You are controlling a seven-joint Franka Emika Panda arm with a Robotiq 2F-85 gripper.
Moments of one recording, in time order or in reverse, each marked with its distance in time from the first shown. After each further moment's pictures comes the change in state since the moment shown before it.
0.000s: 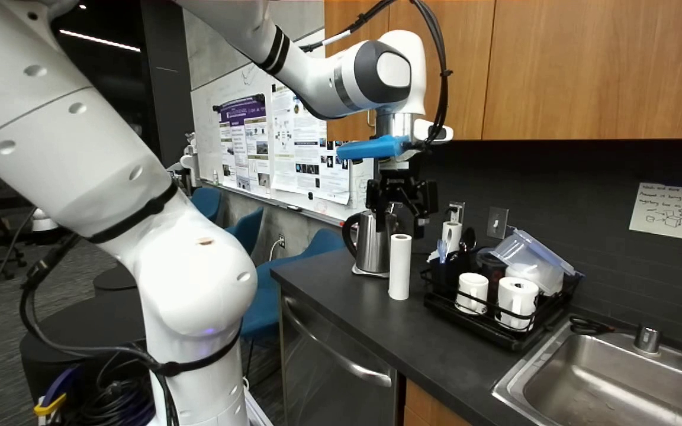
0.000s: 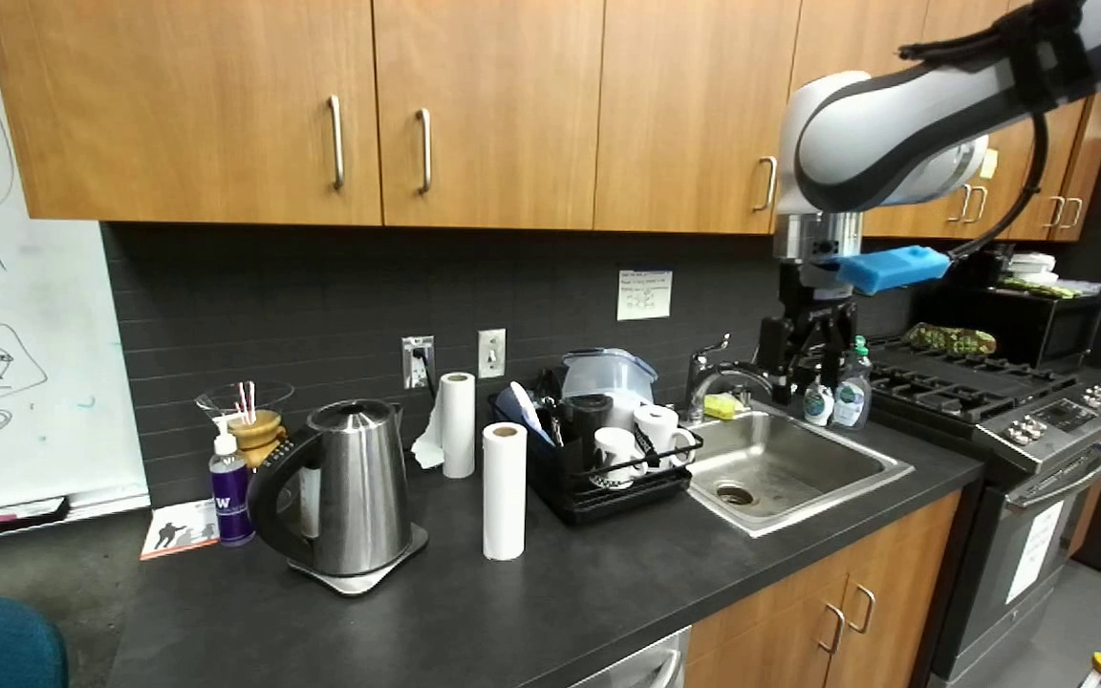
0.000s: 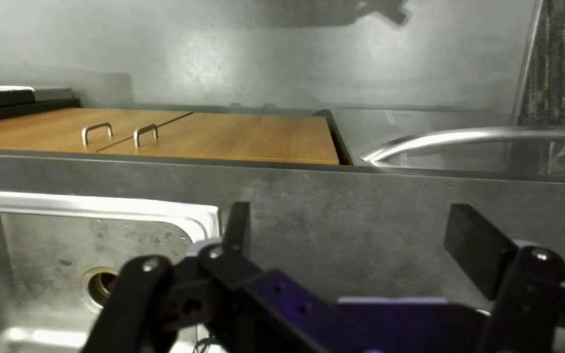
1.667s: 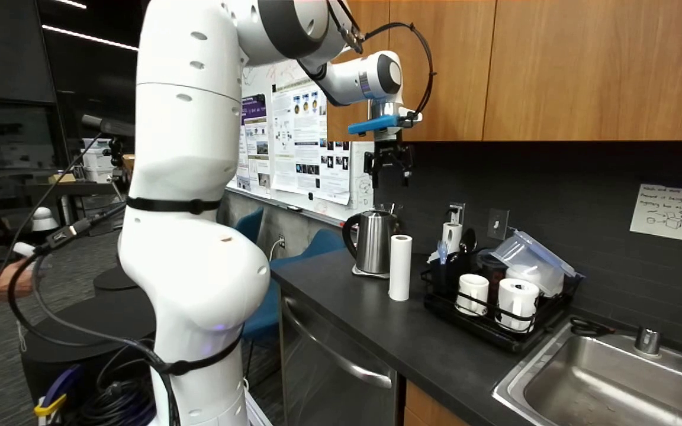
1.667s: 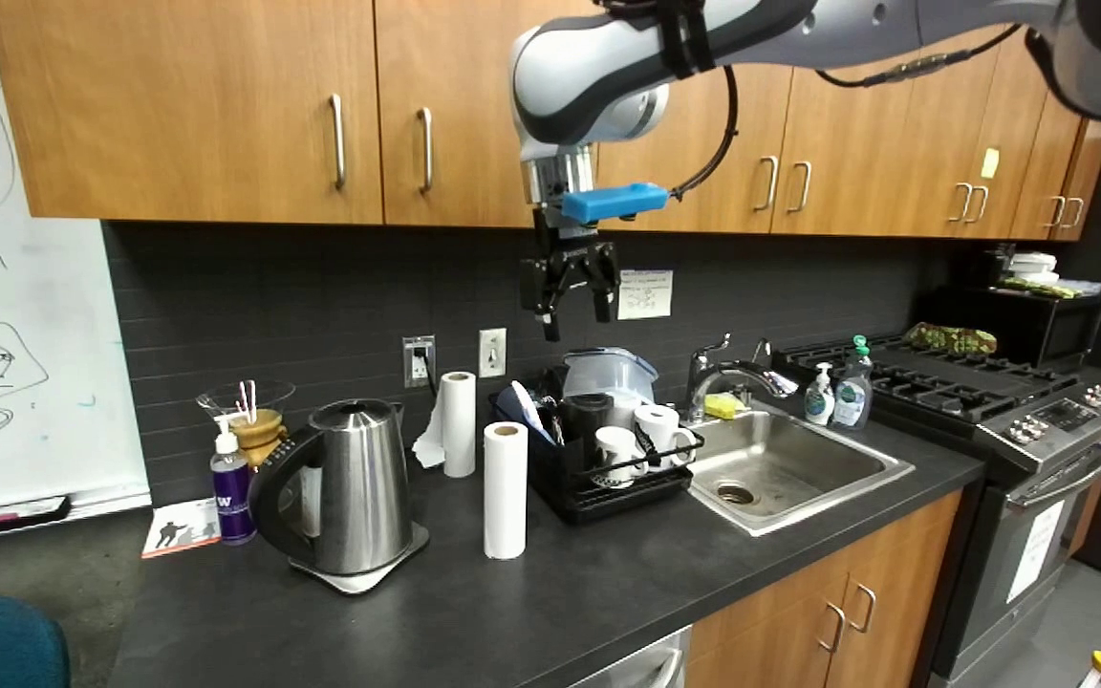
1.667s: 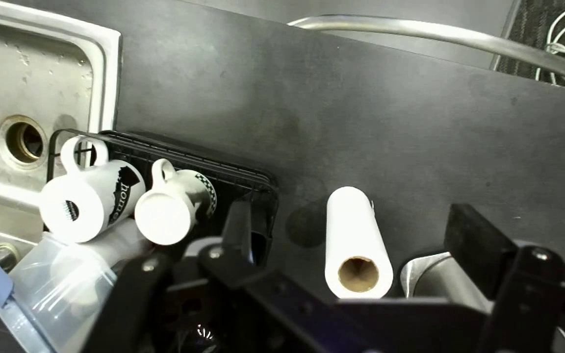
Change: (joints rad) arm 0.171 0.729 0.219 0.900 -0.044 -0.249 0.180
